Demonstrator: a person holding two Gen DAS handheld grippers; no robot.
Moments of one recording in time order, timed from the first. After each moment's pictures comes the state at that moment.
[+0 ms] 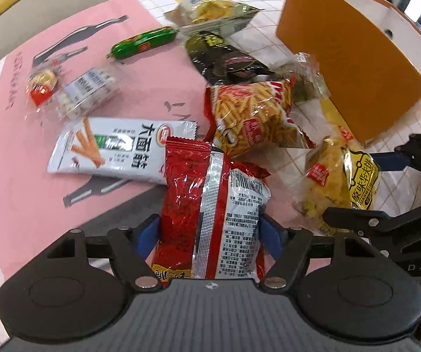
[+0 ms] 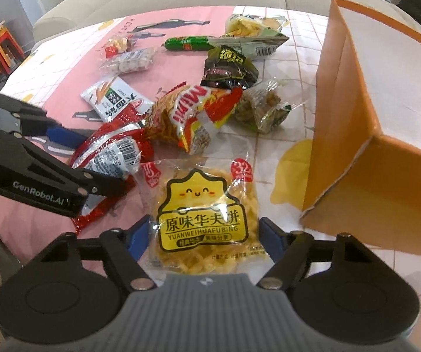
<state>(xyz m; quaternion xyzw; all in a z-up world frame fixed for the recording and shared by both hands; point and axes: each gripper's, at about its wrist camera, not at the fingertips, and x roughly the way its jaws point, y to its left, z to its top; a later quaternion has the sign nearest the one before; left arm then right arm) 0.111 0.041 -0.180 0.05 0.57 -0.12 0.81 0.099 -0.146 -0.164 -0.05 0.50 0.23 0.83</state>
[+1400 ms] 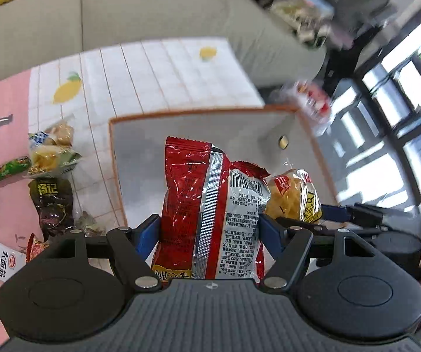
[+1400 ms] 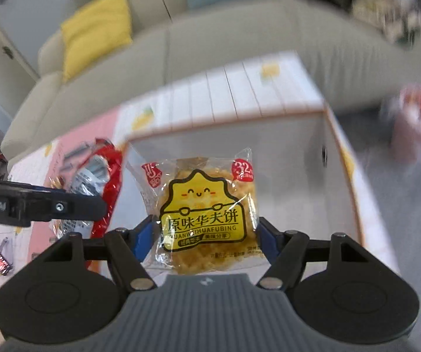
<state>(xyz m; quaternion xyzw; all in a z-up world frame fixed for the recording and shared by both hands) 0.235 -0.170 -0.056 -0.06 0.58 -0.17 0.80 0.207 -0.385 -0.064 0.12 0.53 0.14 0.82</state>
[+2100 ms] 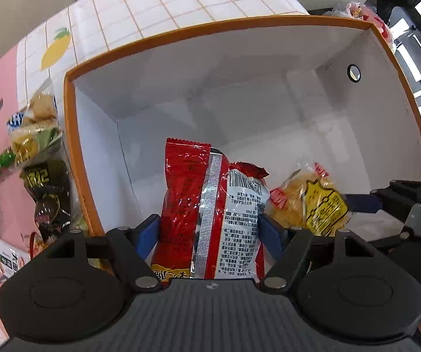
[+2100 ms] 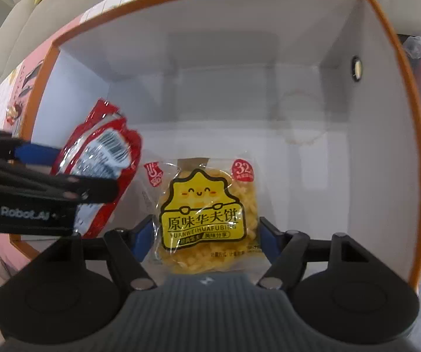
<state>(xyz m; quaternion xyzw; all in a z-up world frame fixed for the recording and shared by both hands) 0.264 -0.218 -0.136 0.06 0.68 -0.10 0.73 0.254 -0.356 -0.161 0.06 0.66 0.18 0.73</state>
